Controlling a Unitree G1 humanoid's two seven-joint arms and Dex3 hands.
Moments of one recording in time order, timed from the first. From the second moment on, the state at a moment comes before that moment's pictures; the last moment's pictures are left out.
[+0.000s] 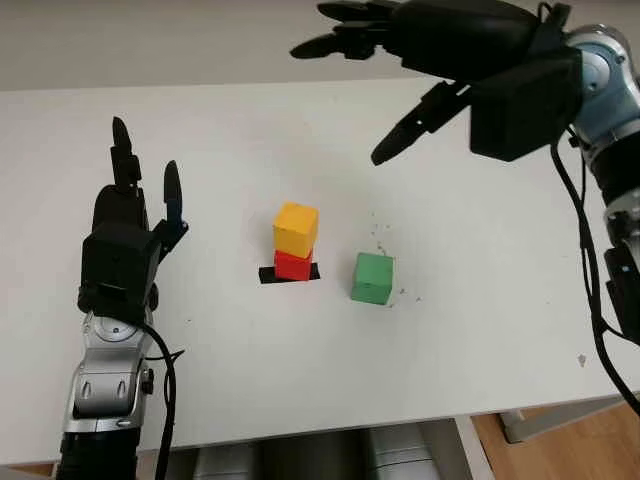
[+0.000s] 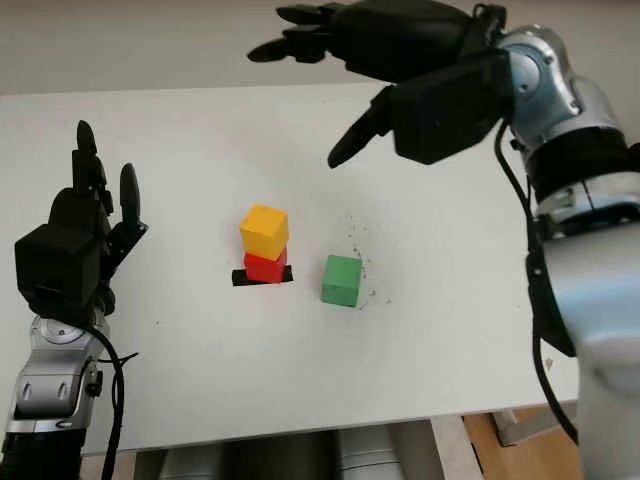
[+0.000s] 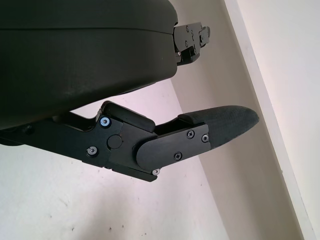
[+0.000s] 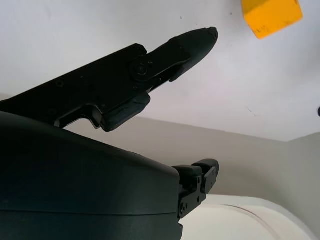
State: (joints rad) left arm -0.23 0.22 0.17 -0.13 0.14 0.18 0.10; right arm -1.25 -0.68 0.26 1.04 -0.34 -0.88 0.53
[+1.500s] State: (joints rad) left arm -0.23 0.26 0.18 -0.13 0.16 0.18 0.06; right arm -1.10 -0.79 0.45 0.84 -0.88 -1.22 0.15
